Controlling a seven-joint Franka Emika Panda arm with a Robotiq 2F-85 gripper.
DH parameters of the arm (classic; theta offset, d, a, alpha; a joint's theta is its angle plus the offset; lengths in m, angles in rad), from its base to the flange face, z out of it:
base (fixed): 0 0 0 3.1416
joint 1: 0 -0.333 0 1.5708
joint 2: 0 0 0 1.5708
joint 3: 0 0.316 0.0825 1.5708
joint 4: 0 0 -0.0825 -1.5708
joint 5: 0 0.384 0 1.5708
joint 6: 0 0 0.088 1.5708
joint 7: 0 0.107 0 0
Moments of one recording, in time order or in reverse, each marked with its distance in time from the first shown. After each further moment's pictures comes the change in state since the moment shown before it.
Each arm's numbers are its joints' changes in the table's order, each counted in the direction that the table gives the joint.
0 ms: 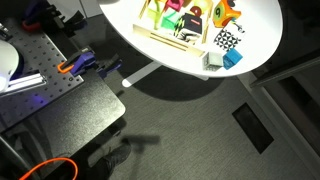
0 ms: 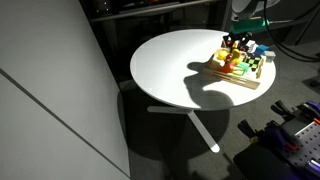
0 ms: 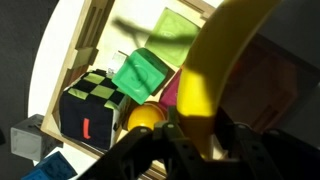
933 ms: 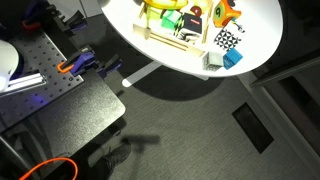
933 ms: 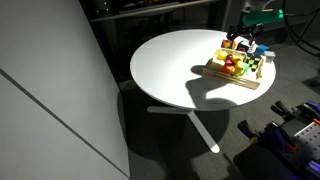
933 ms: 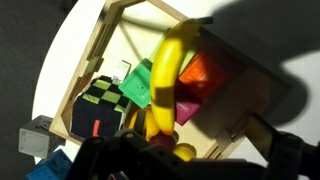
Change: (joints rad) arm 0.032 -0.173 0.028 -0.148 0.038 0.030 -0.079
